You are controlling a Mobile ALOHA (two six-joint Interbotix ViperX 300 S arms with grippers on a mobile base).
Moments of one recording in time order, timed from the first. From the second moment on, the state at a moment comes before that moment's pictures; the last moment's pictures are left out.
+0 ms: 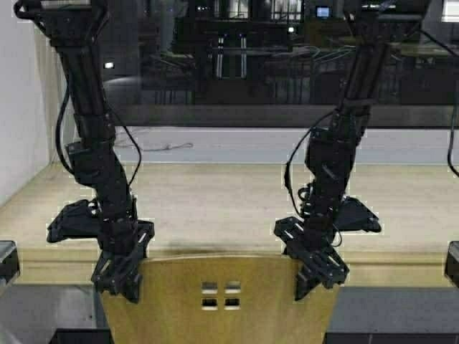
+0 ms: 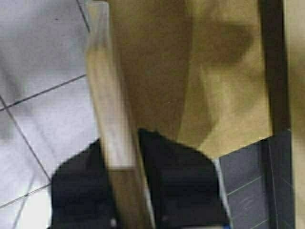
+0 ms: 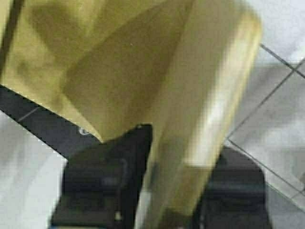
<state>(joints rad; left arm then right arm) -0.42 0.95 0.37 -0.82 -0.25 -0.77 0.40 1.00 0.24 0.56 -0.05 0.82</state>
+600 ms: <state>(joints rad) -0.42 0.92 0.41 -0.82 -0.21 -0.77 0.40 1.00 0.25 0.48 -0.05 0.82</state>
